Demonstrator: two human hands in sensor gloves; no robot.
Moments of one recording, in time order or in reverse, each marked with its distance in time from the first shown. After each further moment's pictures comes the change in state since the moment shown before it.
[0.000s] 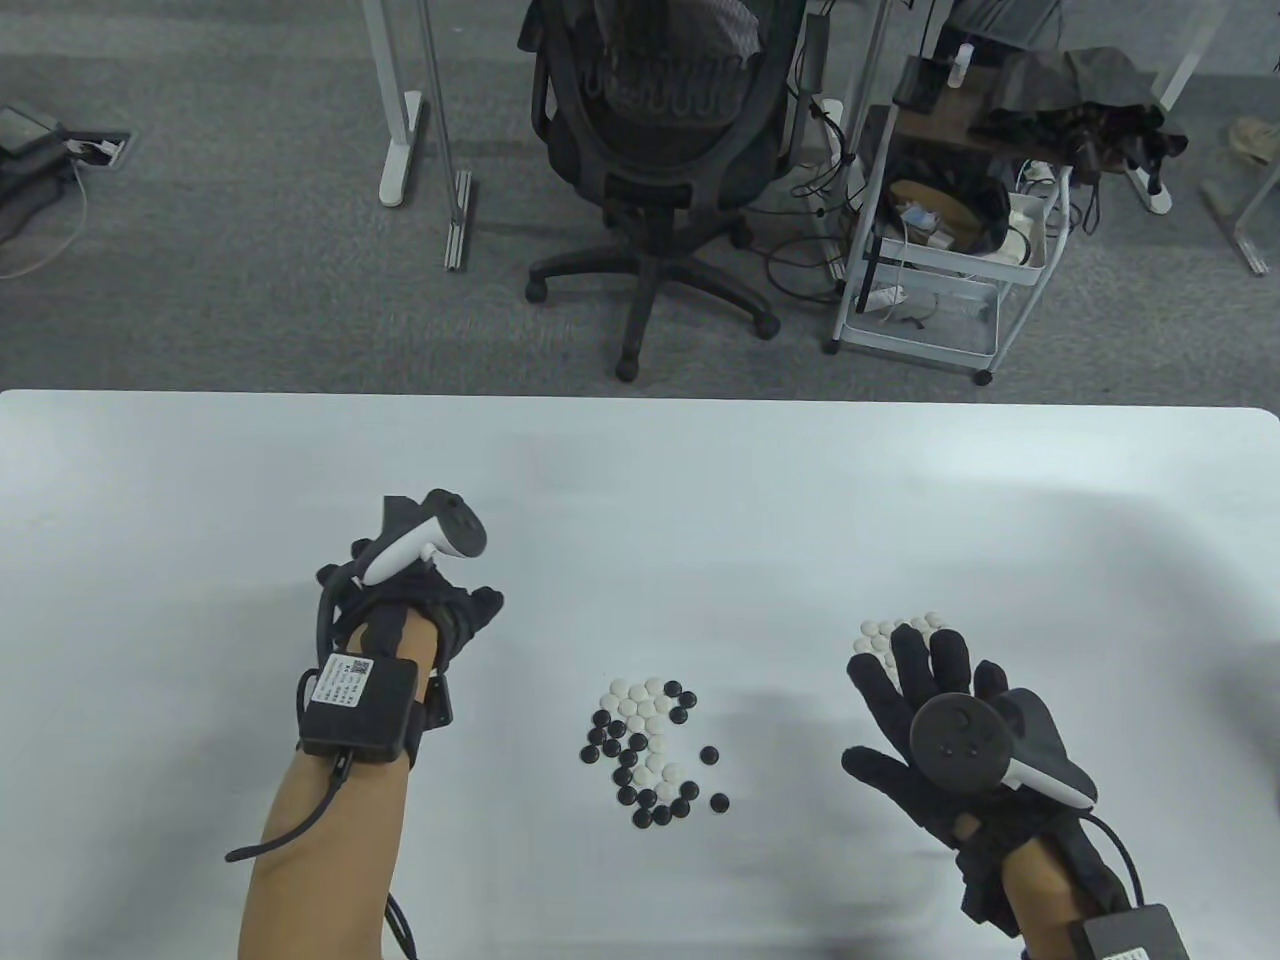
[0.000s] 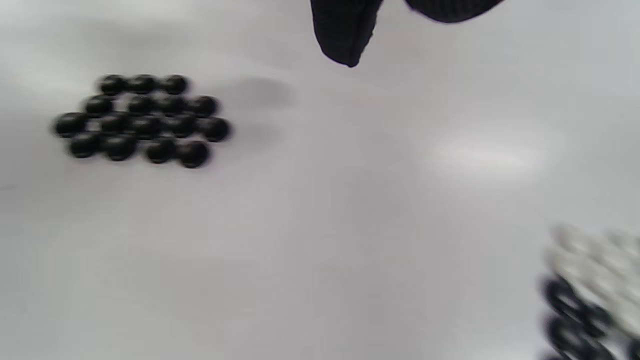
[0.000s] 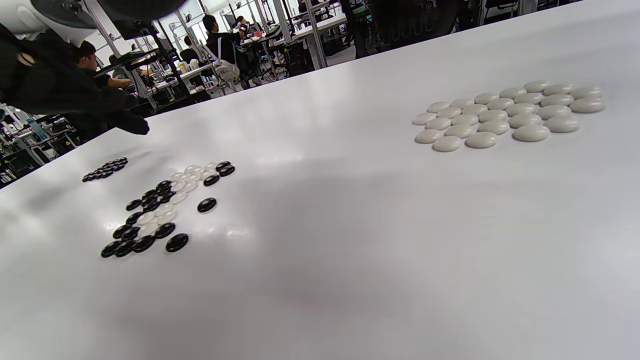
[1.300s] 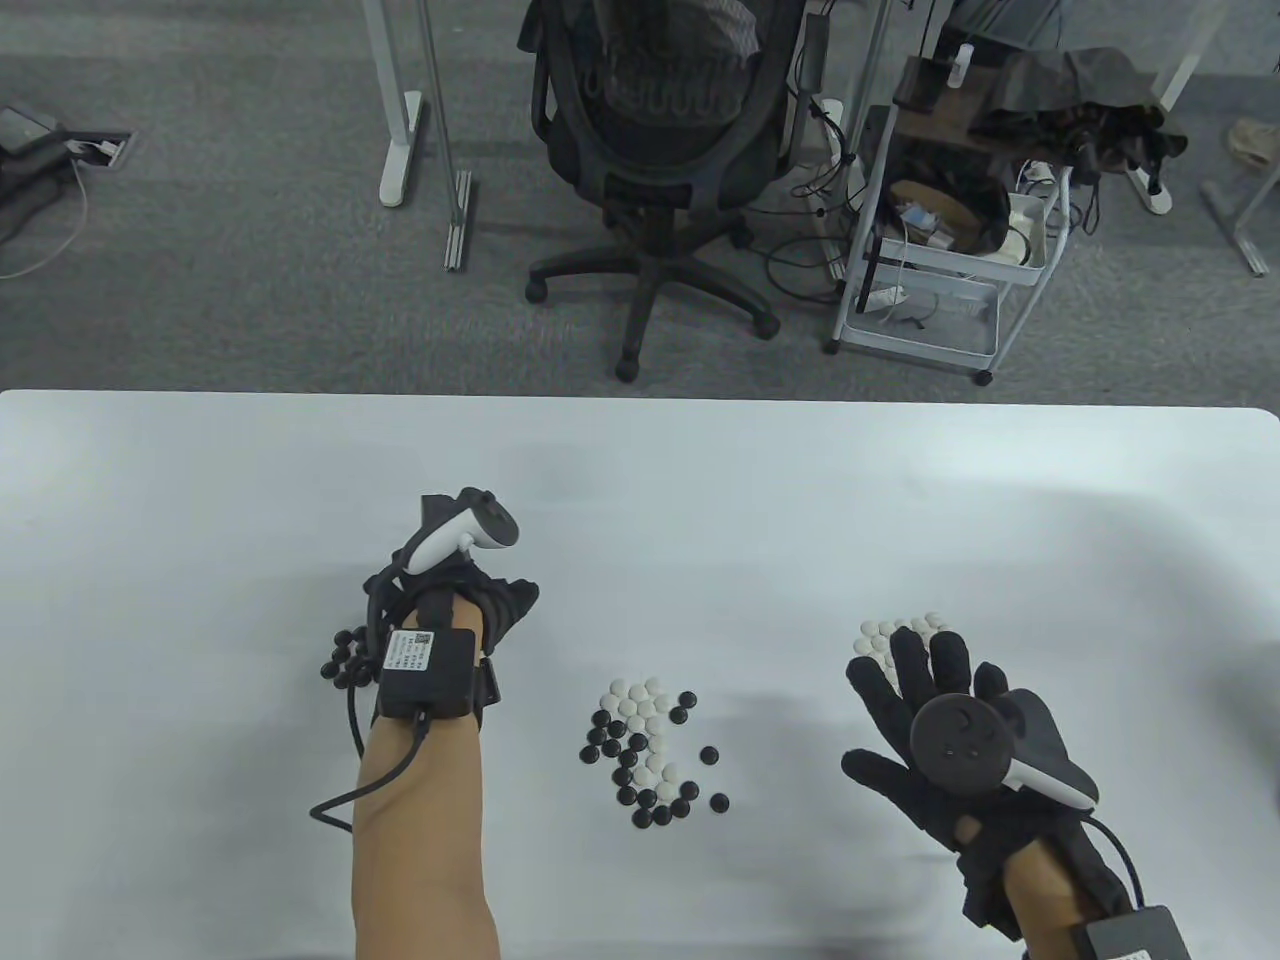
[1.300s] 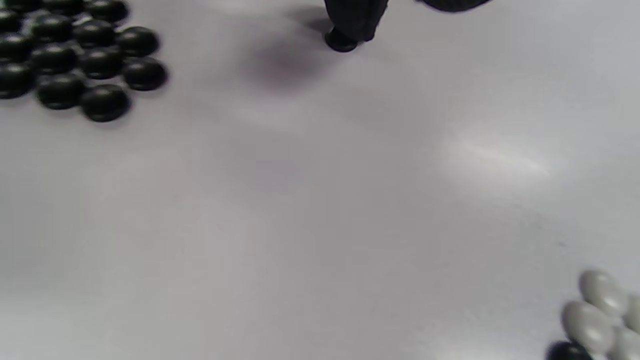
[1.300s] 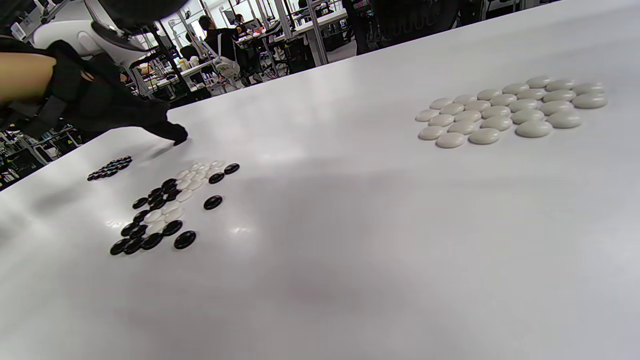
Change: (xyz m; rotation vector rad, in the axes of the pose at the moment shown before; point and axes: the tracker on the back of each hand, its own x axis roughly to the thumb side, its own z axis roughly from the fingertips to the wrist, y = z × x) left_hand -0.023 -0.005 -0.053 -0.066 0.157 0.201; right_hand 0.001 0.001 0.001 0.013 -0.004 -0.007
